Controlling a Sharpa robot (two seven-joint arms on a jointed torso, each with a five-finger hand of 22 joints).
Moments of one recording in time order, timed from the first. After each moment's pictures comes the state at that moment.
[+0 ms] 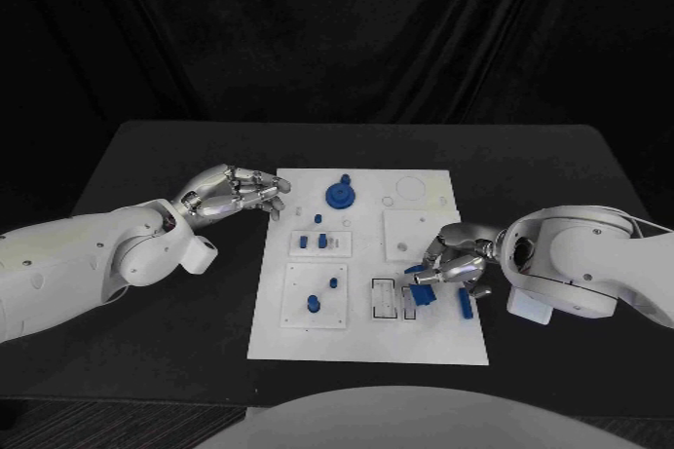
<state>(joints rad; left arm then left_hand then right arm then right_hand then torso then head) 1.20 -0.91 -0.21 1.35 -0.36 0.14 0.57 1.51 0.12 0.09 0.15 0.41 0.82 0.12 0.09 0.23 0.48 0.20 0.54 0.36 0.60 0.17 0.72 0.41 0.16 0.70 0.24 0.32 1.23 1.28 -1.08 -0.21 1.95 -0.90 -0.03 -0.51 1.08 -0.01 0.07 0.16 0.77 0.84 0.08 0.41 0.66 1.47 -0.01 1.57 1.31 1.47 -0.08 1.51 1.31 0.10 1.44 0.03 0.91 1.31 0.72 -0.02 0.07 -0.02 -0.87</state>
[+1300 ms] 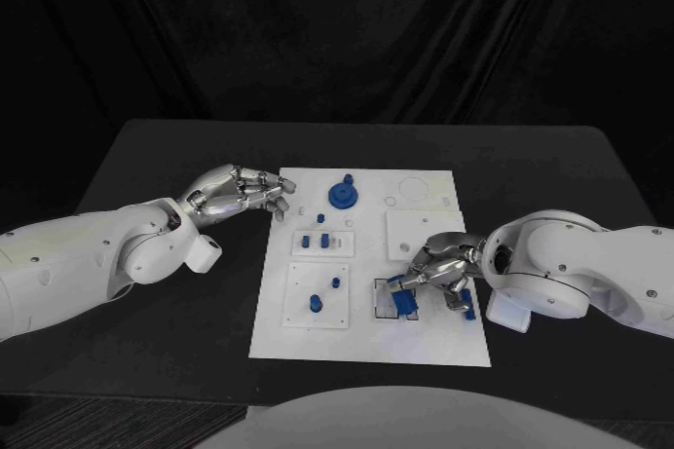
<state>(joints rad) 1.20 -0.90 -0.21 1.34 -0.36 0.15 0.56 1.51 0.12 0.12 0.15 0.45 0.82 0.12 0.10 0.23 0.47 0.20 0.54 0.35 0.60 0.17 0.72 0.40 0.15 0.70 0.24 0.32 1.25 1.25 -1.01 -0.21 1.90 -0.73 -0.05 -0.53 1.00 0.00 0.22 0.02 0.43 0.81 0.09 0.37 0.61 1.47 0.01 1.57 1.31 1.47 -0.07 1.49 1.31 0.12 1.42 0.04 0.80 1.31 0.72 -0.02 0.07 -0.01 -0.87</state>
